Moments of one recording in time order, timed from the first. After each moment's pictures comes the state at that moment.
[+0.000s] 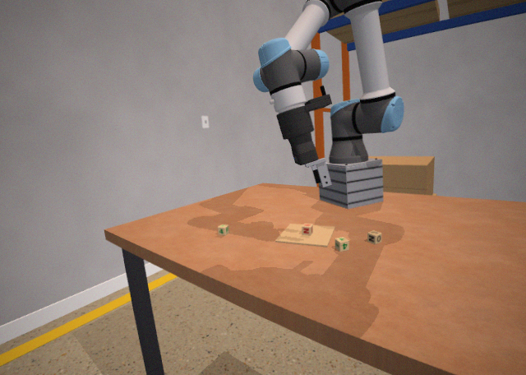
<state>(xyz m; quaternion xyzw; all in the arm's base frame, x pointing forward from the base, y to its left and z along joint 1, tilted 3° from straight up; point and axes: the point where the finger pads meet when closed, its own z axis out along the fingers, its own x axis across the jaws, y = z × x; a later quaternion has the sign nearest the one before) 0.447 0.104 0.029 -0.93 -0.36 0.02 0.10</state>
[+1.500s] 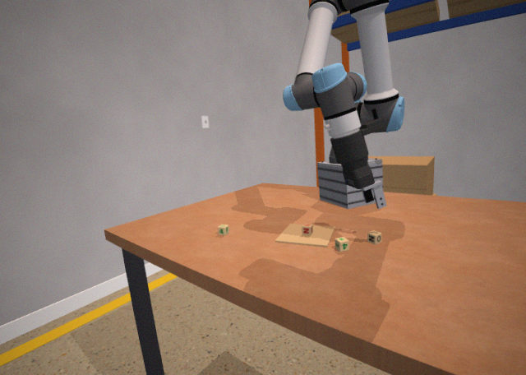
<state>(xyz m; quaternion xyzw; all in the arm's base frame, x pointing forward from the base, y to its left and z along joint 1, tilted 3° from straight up) 0.368 0.204 -0.037 -0.91 -0.39 0.04 0.11</state>
